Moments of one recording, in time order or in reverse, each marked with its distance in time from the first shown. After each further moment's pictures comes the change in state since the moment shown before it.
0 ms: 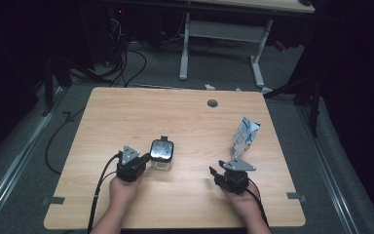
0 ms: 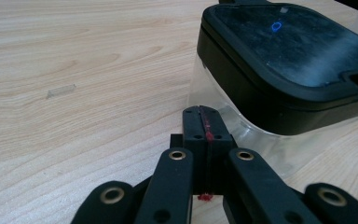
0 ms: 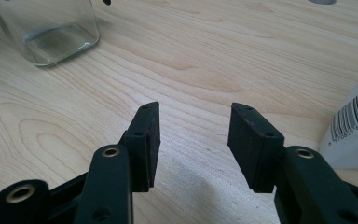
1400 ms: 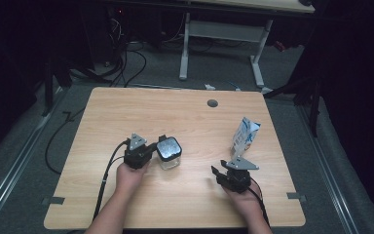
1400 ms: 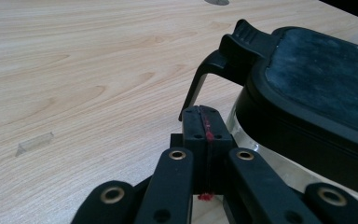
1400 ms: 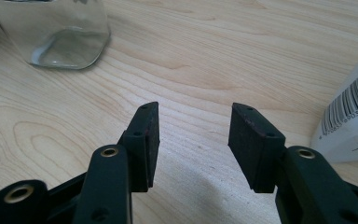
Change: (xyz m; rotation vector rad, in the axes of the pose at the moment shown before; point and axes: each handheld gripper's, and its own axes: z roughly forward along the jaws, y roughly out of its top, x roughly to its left) left arm 0.007 0.026 0.035 0.004 -0.056 0.033; right arm -0.006 -0.002 -0.001 -0.002 0.005 0.029
